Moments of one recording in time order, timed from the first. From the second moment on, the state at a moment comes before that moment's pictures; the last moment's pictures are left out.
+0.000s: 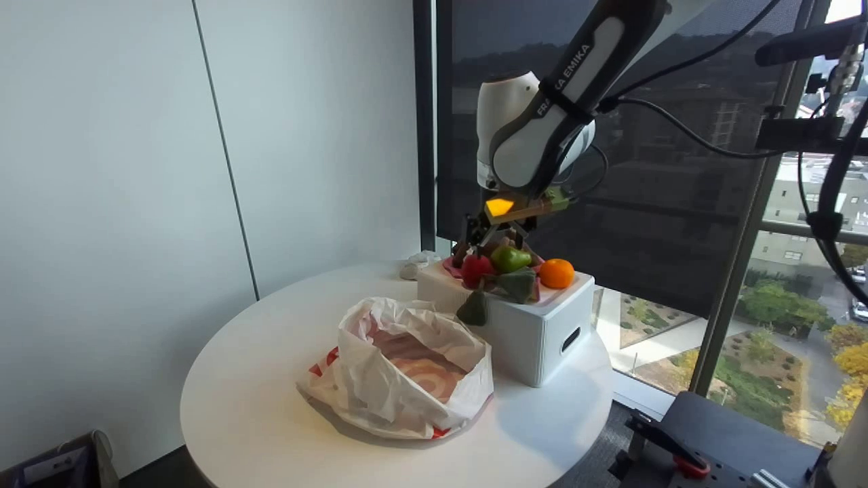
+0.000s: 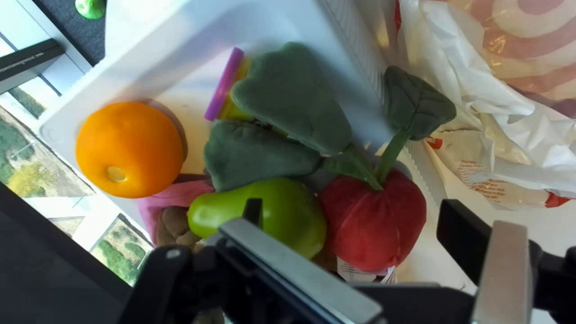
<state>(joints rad) -0.18 0.08 -0.03 -2.34 -0.47 2.65 0.61</state>
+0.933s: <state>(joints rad) -0.04 0.18 -0.13 -2.29 -0.46 2.74 0.63</state>
